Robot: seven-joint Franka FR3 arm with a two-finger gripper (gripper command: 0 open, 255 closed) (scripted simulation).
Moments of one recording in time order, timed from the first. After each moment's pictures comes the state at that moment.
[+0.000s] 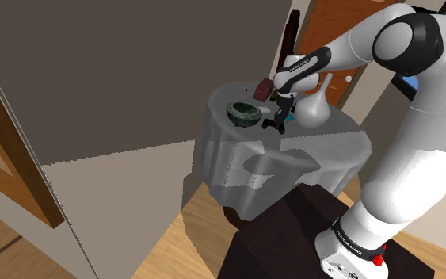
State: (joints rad) arm -0.20 0.24 -0.24 -2.08 -0.08 2.26 -0.63
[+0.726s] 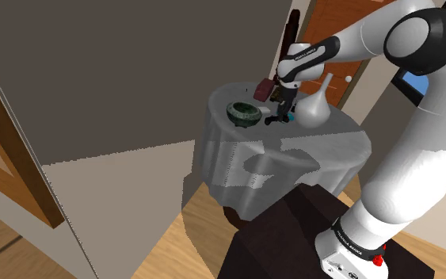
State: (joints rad) arm -0.19 0.18 -0.25 -2.04 -0.09 2.16 -0.63
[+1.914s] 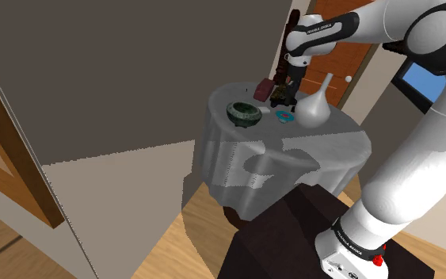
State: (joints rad) arm -0.19 0.08 -0.25 -1.91 -0.11 1.93 -0.64
